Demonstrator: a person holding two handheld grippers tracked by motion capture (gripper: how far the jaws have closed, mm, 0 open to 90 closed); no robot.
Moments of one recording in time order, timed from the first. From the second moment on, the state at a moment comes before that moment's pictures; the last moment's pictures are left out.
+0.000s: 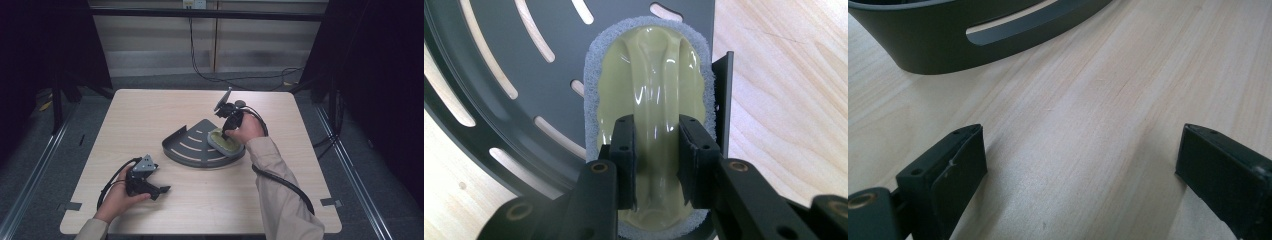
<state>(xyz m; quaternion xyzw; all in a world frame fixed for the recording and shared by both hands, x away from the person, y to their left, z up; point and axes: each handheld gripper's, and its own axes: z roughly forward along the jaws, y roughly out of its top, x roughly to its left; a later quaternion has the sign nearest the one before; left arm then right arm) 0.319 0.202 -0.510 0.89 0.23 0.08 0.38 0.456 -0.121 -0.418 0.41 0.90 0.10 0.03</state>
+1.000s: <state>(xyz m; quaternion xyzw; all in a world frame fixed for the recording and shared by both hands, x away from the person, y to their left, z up) 0.319 0.202 -0.510 0.89 0.23 0.08 0.38 0.454 -0.123 -0.427 0.42 0.90 0.10 0.02</state>
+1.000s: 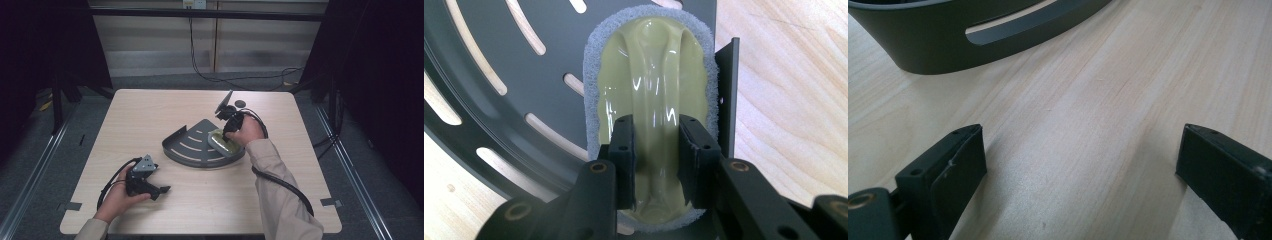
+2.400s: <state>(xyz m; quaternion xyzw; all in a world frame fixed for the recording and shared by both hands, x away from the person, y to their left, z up) 0.319 0.202 -0.510 0.89 0.23 0.08 0.38 0.439 -0.139 -0.407 0.42 0.90 0.14 0.05</state>
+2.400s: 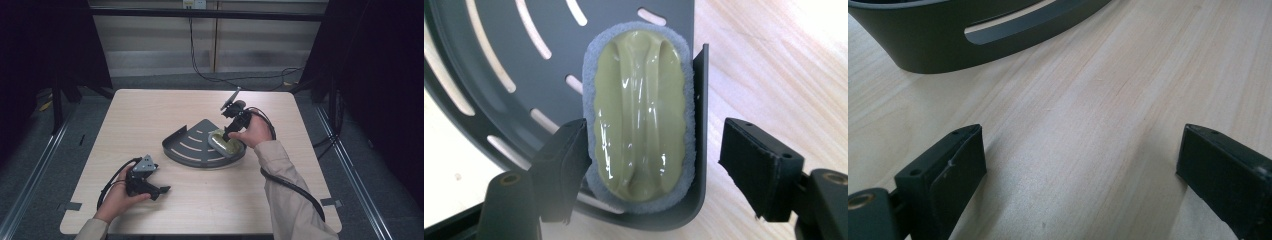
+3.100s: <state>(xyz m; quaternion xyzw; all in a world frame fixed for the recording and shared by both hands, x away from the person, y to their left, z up) 0.319 0.202 -0.510 0.89 0.23 0.08 0.38 0.414 -0.172 -0.399 0.41 0.90 0.14 0.05</state>
